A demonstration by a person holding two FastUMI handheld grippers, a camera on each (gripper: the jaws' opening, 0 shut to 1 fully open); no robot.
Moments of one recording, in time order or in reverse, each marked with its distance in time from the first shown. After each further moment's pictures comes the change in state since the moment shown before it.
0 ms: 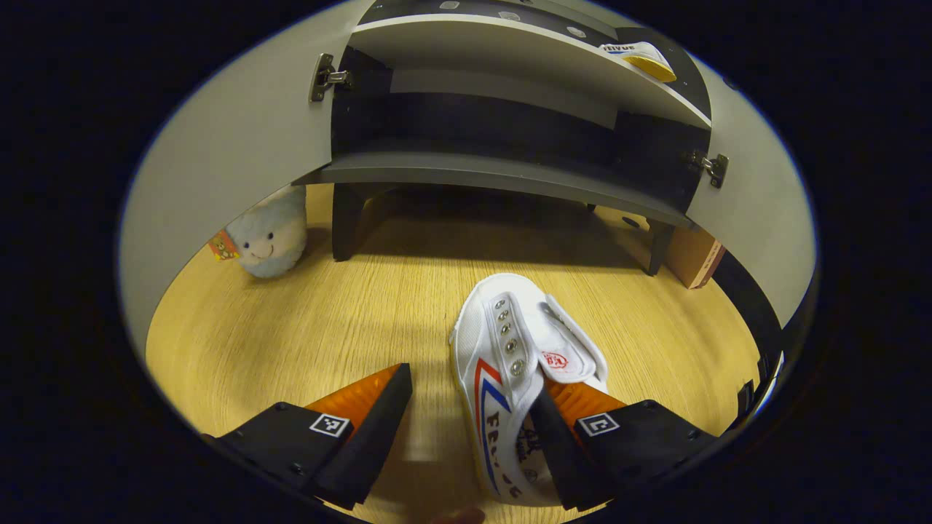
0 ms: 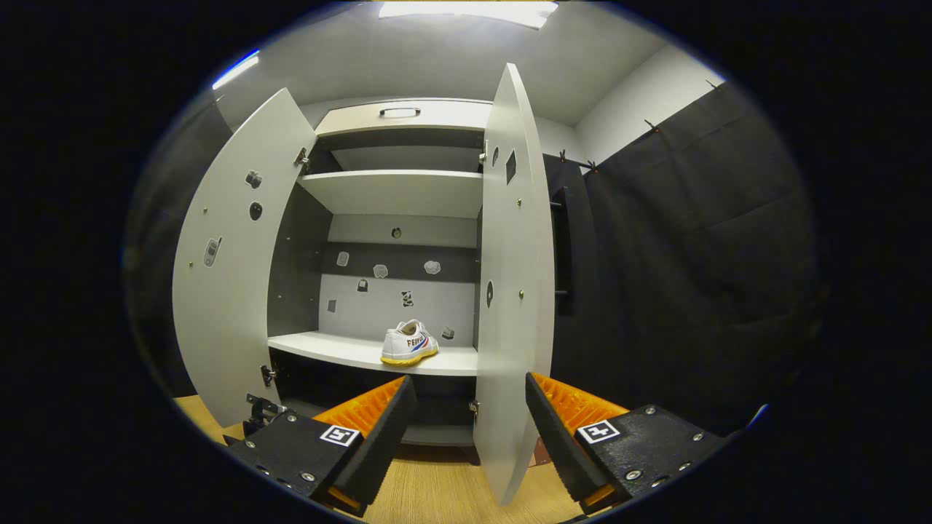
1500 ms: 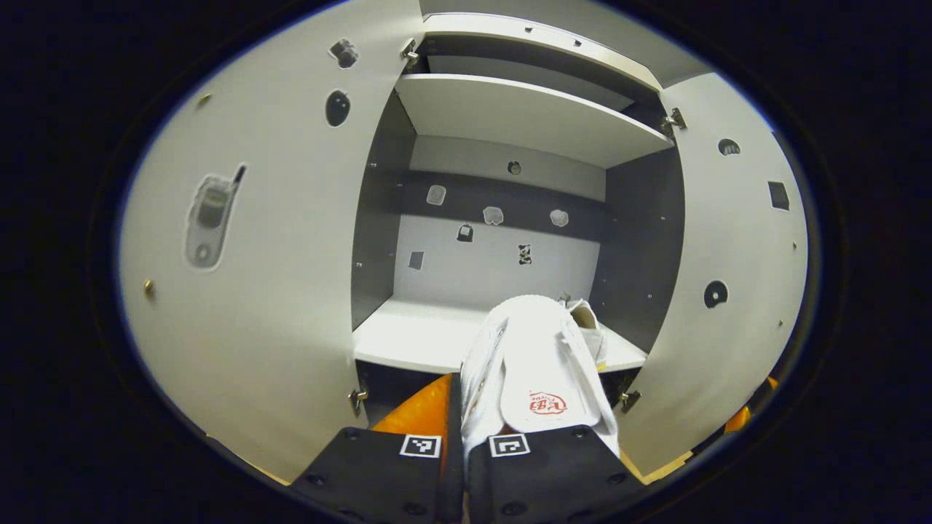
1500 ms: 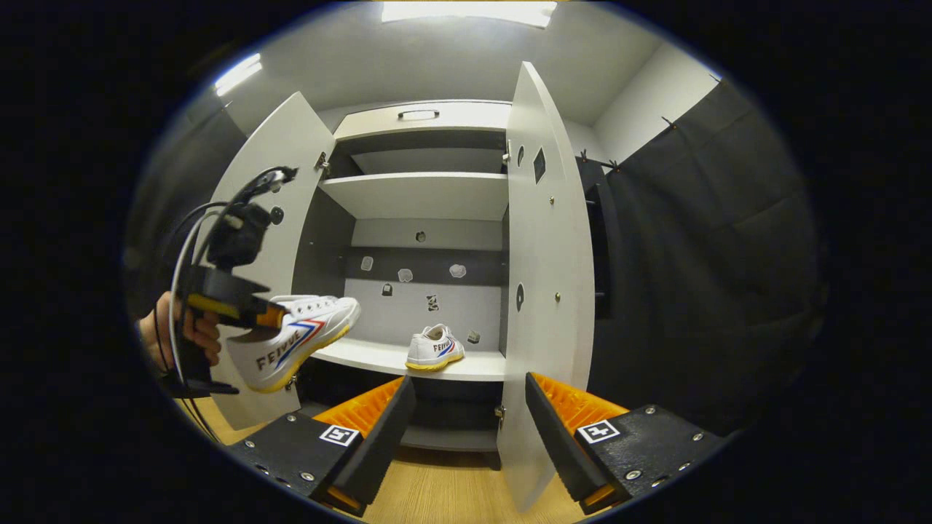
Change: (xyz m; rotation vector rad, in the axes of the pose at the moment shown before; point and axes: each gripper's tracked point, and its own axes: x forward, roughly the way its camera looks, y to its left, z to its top) left arm -0.232 -0.046 0.413 -0.030 -0.538 0.004; right arm 0.021 0.022 -0.007 0.011 -0.021 0.095
